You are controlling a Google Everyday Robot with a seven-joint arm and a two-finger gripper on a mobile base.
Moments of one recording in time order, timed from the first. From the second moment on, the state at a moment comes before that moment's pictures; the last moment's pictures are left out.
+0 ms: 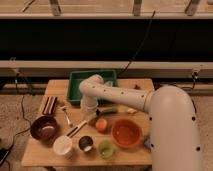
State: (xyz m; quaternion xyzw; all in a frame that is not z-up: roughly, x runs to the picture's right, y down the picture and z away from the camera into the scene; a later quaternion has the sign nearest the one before) arm -0.112 0.185 0.856 -0.36 -0.25 -0.31 0.84
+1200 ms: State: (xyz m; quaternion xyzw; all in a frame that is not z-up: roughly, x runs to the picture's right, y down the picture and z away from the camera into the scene) arm -0.120 0.149 0.804 -0.31 -0.26 -0.35 0.84
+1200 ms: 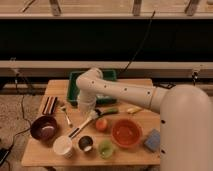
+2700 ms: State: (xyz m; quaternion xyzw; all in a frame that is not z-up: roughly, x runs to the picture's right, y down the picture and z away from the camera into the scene) arm -0.104 0.179 0.850 -0.37 -0.23 -0.33 0.84
